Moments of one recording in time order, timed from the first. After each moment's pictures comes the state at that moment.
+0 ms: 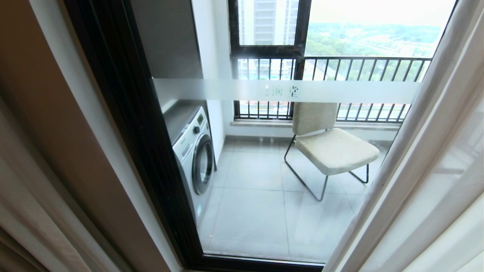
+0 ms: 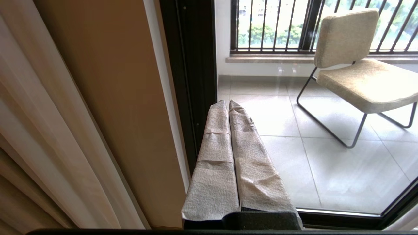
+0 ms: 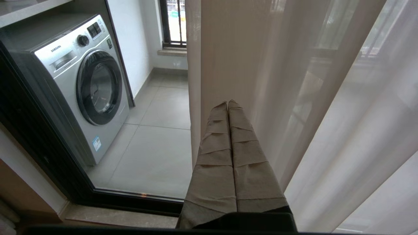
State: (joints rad) left arm 0.00 0.00 0.00 -0.04 0.01 0.03; right arm 0.00 0.00 -0.05 0.02 0.02 -0.03
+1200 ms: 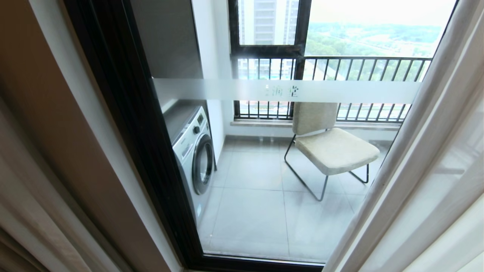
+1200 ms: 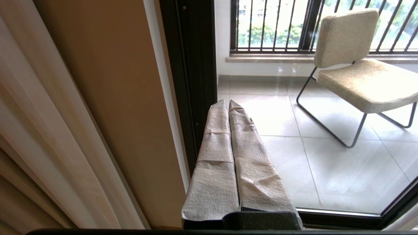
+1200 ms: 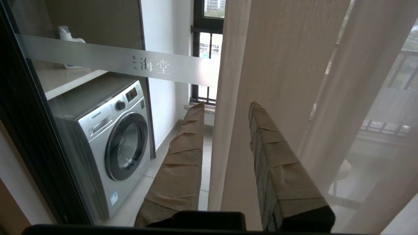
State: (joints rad) left arm 0.00 0.00 0.00 -0.04 0.01 0.03; right arm 0.06 0.77 -0.58 -0.40 0.11 -0.03
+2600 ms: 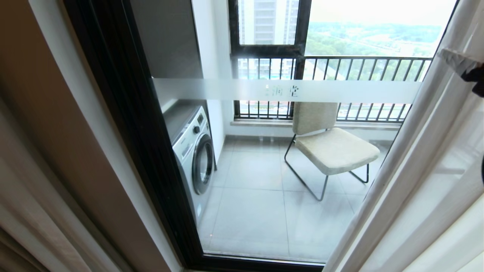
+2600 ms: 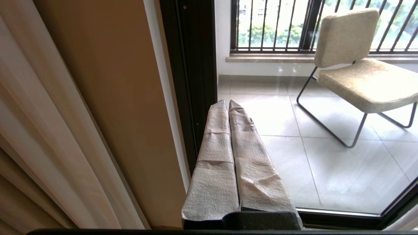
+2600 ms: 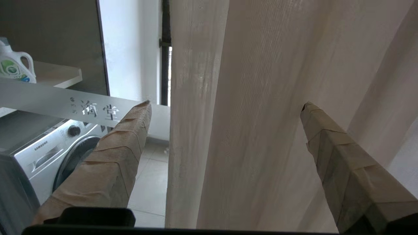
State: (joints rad) left arm 0.00 0.00 0.00 -0.04 0.02 0.03; right arm 0.05 1.27 -0.87 -0.68 0.01 -0.10
